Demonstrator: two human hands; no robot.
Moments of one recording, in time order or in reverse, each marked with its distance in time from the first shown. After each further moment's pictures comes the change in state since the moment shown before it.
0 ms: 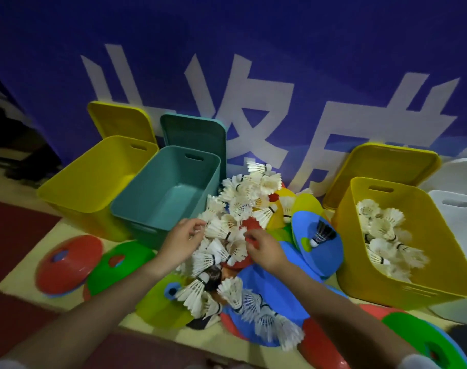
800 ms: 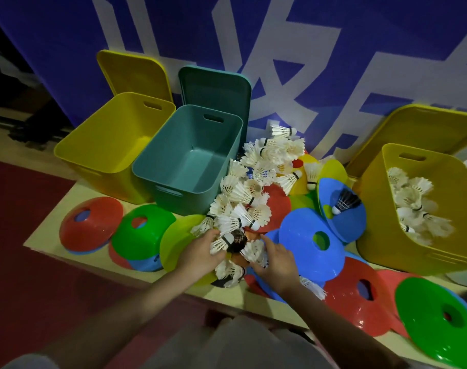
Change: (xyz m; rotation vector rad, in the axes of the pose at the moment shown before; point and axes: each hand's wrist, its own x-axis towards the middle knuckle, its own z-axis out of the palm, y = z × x) left_hand -0.082 -0.063 0.038 0.109 -0.185 -0.194; right_hand -0.088 -0.009 0.090 -0.211 -0.021 0.143
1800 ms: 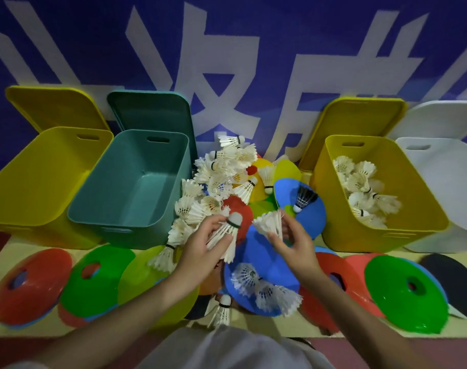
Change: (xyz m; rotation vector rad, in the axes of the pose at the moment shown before) left_hand 0.014 0.115 -0.011 -0.512 -0.055 0.336; right_hand -0.007 0.040 -0.099 0.715 0.412 0.105
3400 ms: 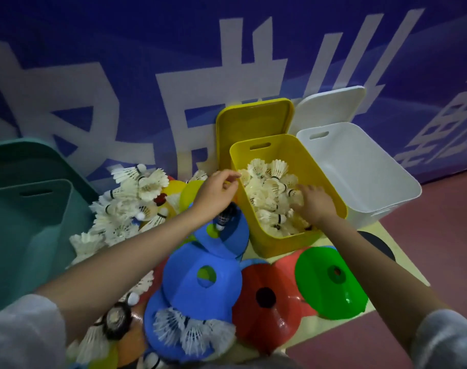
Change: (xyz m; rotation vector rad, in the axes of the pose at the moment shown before) left_hand 0.217 0.094 0.206 0.312 -0.272 0.266; right_hand 0.118 0.096 -0.260 -1.032 -0.019 0.358
